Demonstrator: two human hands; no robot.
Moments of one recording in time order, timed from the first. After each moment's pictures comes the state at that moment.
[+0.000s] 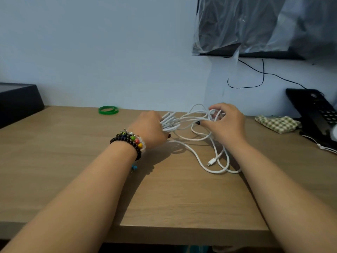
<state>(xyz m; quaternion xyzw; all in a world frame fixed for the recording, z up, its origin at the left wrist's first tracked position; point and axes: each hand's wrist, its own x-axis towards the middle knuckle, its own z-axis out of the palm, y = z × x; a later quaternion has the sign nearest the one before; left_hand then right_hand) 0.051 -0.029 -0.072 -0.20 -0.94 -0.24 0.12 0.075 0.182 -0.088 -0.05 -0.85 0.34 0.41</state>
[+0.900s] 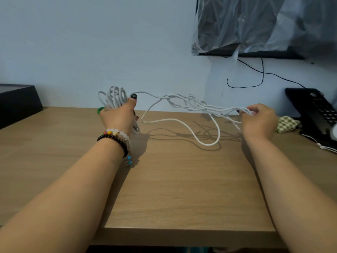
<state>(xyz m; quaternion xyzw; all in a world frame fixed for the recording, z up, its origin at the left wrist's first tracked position) 0.031 -0.055 -0.068 0.08 -0.56 -0.79 0.21 0.067 0.249 -0.090 -0.26 -0.78 0.31 0.49</state>
